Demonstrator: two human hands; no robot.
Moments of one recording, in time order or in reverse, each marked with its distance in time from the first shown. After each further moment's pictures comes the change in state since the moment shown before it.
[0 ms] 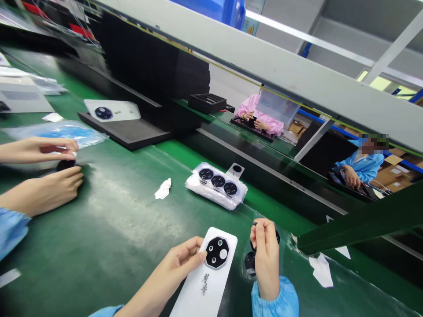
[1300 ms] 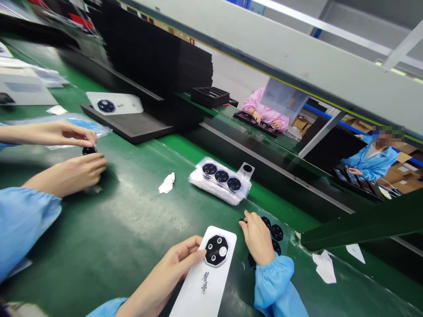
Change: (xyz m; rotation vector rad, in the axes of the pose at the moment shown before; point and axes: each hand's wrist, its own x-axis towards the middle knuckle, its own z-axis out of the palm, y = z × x) left_hand -0.003 -0.009 -0.006 -0.084 0.037 -0.073; right_hand 0.029 0.048 0.011 -0.808 -0.386 -0.323
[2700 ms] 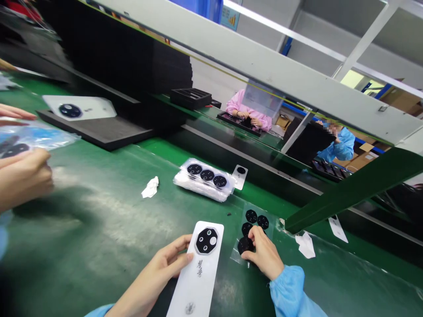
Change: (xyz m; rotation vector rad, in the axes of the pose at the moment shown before) left_hand -0.007 0.000 -0.003 0.111 -0.042 0.043; right_hand -0.063 0.021 -0.034 0.219 -0.272 0.316
